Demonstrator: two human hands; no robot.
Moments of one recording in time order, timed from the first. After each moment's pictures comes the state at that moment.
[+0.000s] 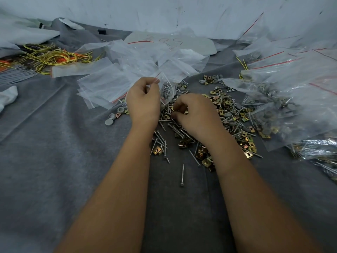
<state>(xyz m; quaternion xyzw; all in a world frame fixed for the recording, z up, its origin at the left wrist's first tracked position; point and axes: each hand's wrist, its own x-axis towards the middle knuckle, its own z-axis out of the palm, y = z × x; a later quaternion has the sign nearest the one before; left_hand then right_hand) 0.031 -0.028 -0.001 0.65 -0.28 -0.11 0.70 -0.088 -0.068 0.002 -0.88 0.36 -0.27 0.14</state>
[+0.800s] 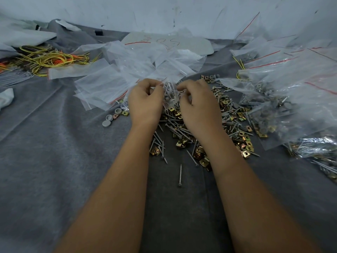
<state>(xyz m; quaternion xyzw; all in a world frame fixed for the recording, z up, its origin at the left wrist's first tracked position) 0.026 -0.027 -0.001 0.63 -0.33 -0.13 0.69 -0.088 -0.062 0.012 -0.83 0.38 -0.39 0.13</state>
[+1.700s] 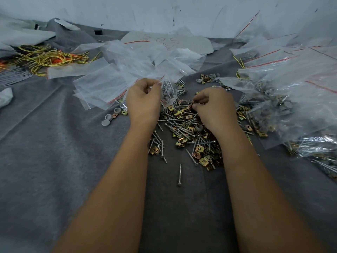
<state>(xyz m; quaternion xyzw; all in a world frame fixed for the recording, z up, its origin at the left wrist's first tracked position) 0.027 -0.028 0.000 0.65 -0.30 -0.14 0.69 -0.112 -0.086 0.011 -0.78 0.50 -0.31 0.21</state>
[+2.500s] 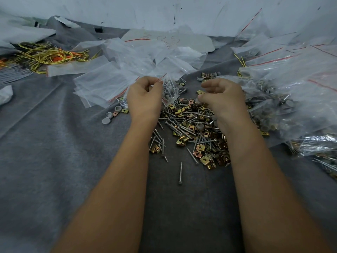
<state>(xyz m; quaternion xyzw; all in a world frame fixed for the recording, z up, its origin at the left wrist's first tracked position) 0.028 -0.029 0.000 0.65 -0.30 -0.14 0.69 -0.117 -0.091 0.017 -0.64 0.46 -0.43 0.44</state>
